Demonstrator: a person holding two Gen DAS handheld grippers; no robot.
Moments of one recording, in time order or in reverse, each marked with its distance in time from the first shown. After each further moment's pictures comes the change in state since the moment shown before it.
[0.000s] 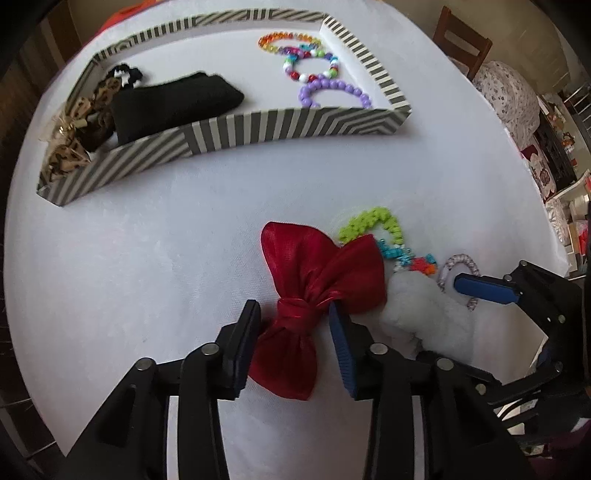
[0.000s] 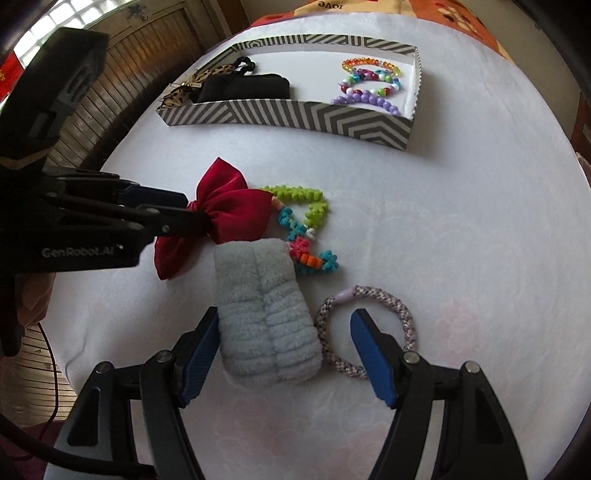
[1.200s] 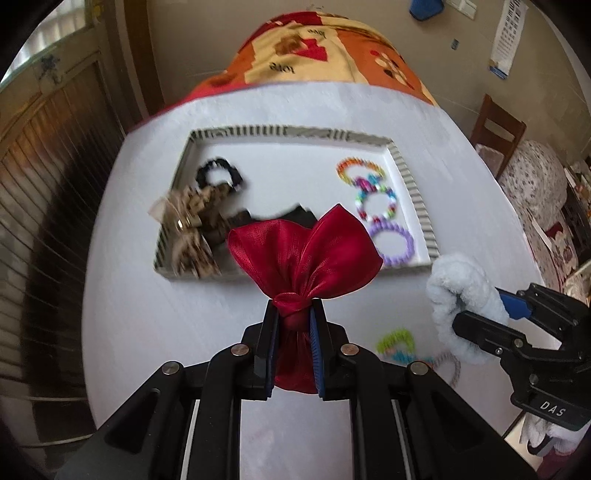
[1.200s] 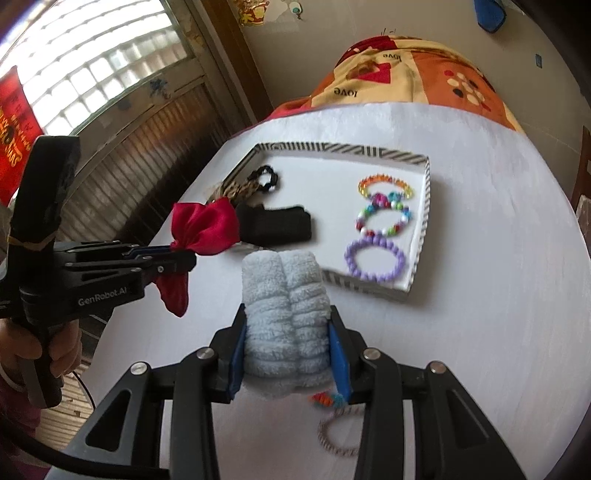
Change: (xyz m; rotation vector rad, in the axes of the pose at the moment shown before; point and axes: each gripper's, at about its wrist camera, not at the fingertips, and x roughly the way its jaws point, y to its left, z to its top) left arm -0.103 0.045 0.050 -0.164 -0.280 0.130; right arm -0.069 0.001 0.102 -0.009 -0.234 0.080
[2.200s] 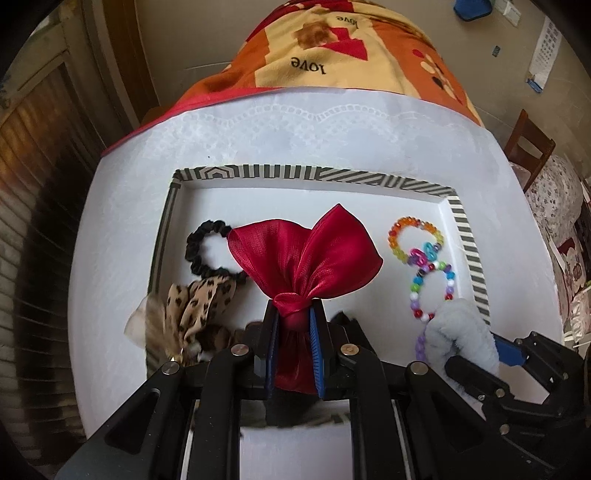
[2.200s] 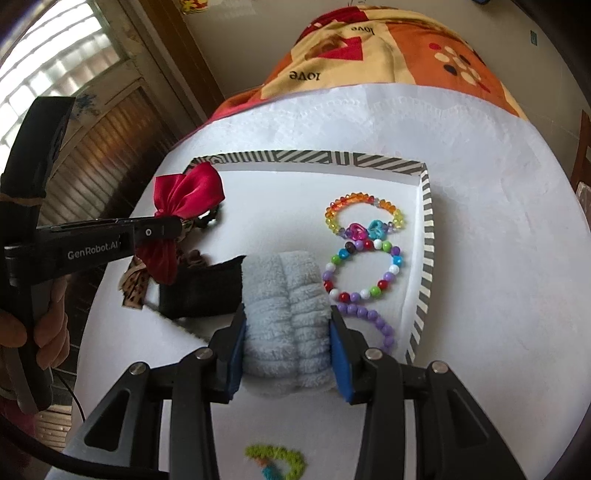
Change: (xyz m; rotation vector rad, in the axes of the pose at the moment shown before) left arm 0.096 0.032 0.111 -0.028 0.059 0.015; right arm 0.095 -0.044 0.072 0.117 0.068 -0.085
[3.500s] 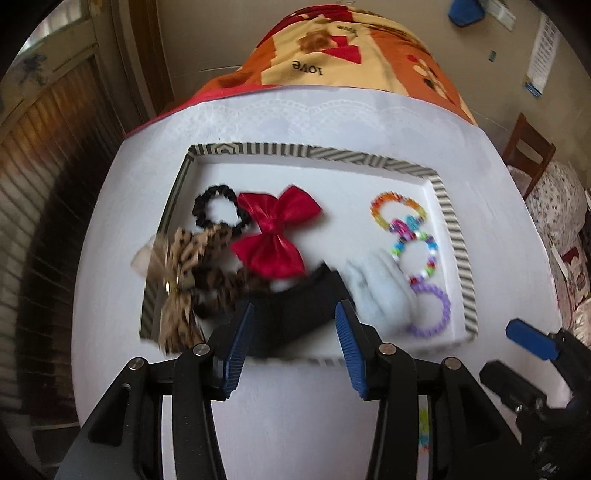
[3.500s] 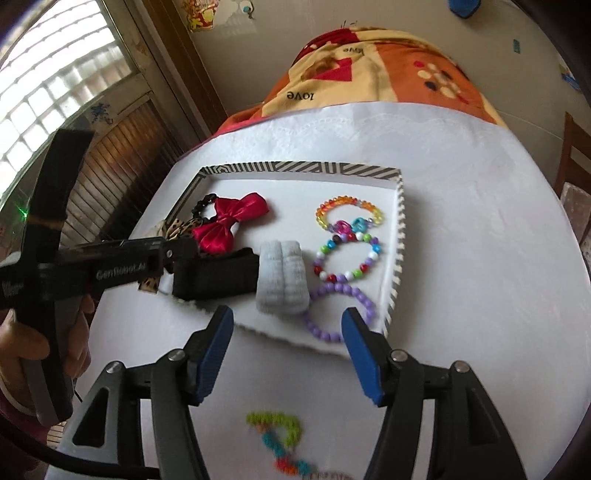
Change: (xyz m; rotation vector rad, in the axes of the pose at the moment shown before) left arm -0.039 -0.023 -0.060 -0.037 -0.043 0.031; right arm -0.064 0.000 -0.041 -0.006 -0.075 -0.015
